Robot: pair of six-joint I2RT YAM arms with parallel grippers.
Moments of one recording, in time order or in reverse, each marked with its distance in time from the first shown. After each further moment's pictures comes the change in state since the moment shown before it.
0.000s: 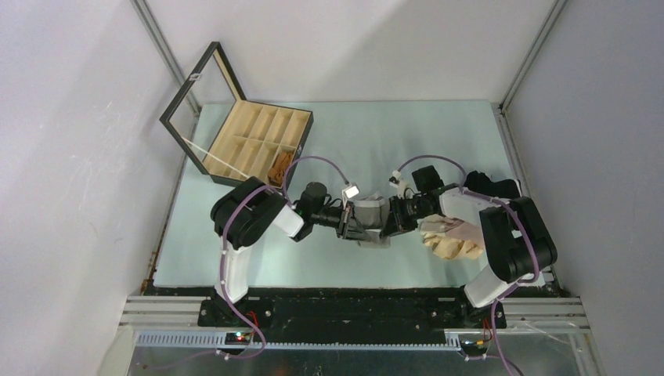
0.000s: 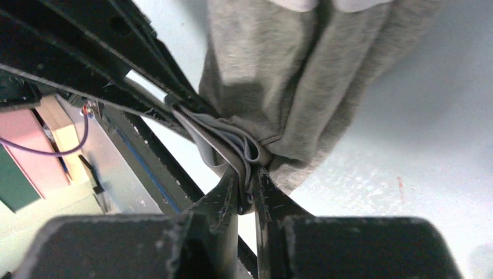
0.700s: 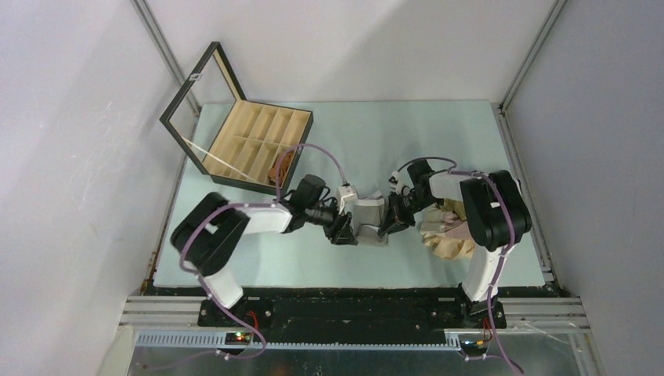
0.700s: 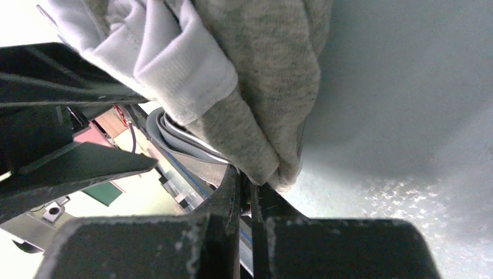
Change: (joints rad) left arm 0.001 -0.280 0.055 -0.713 -0.159 0.535; right arm -0.050 0.273 0.187 -0.153 -0.043 0.110
